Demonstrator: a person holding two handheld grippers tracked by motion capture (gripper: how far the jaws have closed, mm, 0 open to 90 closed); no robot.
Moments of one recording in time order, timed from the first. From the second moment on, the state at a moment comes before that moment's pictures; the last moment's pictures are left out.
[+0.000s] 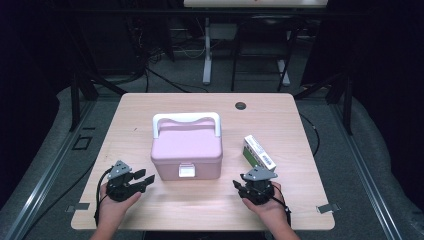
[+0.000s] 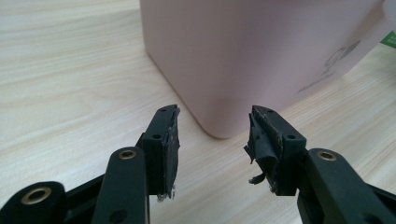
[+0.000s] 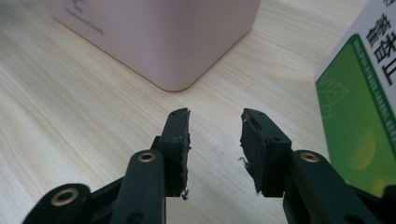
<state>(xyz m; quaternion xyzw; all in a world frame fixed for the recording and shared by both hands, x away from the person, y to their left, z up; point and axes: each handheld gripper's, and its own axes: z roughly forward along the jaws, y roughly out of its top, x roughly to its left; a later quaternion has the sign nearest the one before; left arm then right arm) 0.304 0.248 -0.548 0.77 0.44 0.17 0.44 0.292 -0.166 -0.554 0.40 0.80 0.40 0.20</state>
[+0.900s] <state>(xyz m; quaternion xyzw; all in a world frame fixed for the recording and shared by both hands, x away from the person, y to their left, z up) 0.323 0.252 -0.549 0.74 0.47 0.16 0.45 0.315 -0.151 -0.549 0.43 0.77 0.41 0.23</state>
